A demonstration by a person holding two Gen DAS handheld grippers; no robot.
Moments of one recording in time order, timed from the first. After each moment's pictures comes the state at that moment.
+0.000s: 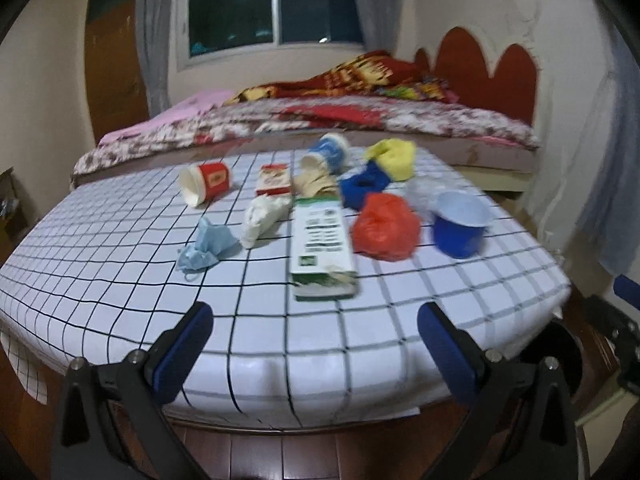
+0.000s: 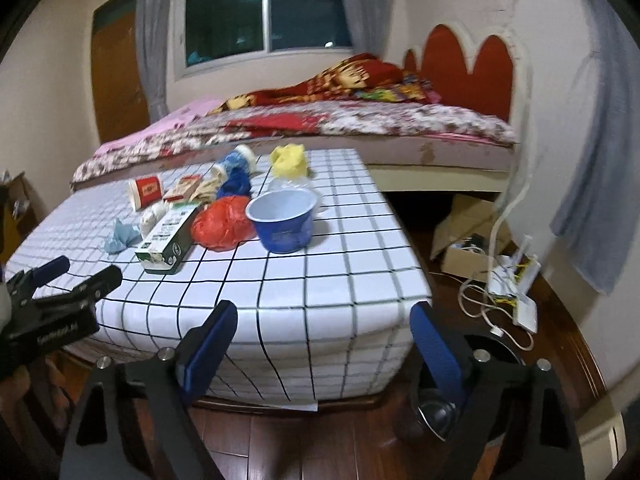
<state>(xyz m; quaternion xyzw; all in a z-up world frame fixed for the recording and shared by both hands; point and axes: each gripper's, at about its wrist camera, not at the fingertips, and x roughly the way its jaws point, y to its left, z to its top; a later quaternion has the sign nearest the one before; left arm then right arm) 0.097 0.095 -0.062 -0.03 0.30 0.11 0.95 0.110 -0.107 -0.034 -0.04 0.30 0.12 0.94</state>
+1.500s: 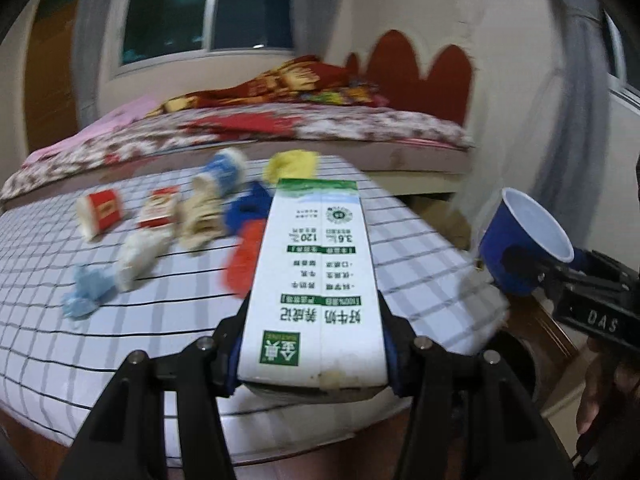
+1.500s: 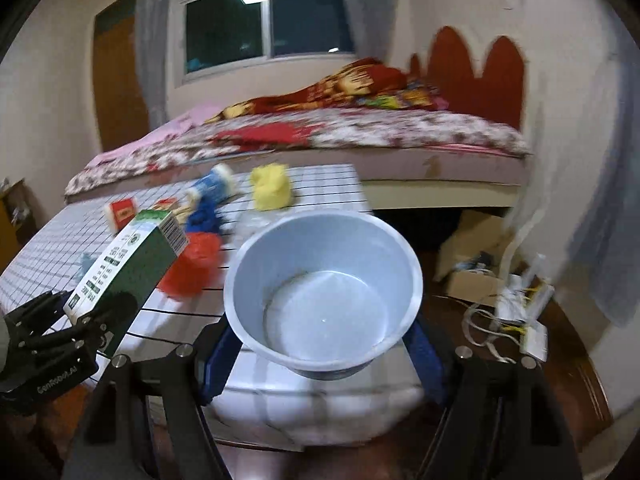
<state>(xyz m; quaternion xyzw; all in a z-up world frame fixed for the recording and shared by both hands) 0.135 0.024 -0.044 -0.03 0.28 -0.05 0.96 0.167 -0.170 -0.018 -0.02 0.28 0.10 0.96</state>
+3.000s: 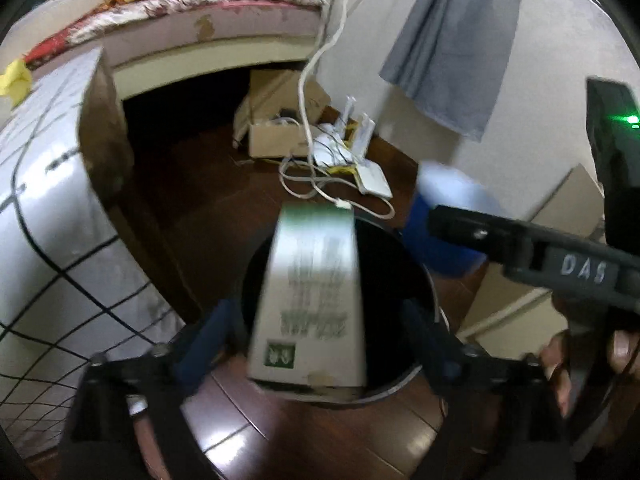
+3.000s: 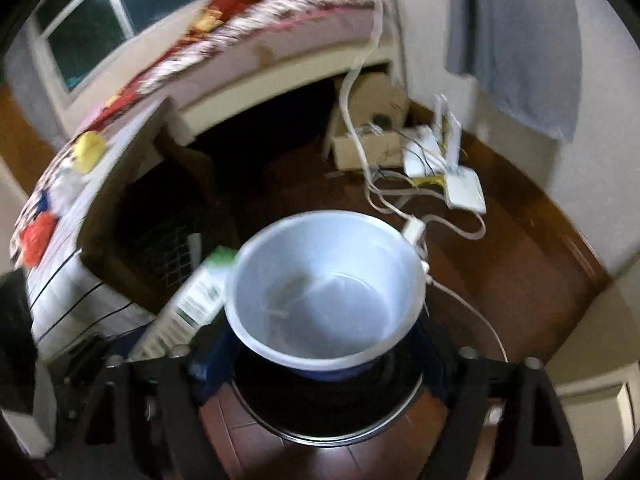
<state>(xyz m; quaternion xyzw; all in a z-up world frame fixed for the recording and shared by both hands) 0.168 -0.215 -0.145 0.01 0.44 -0.24 0.87 0.173 -0.411 -0.142 0.14 0.44 -0.03 0.89</state>
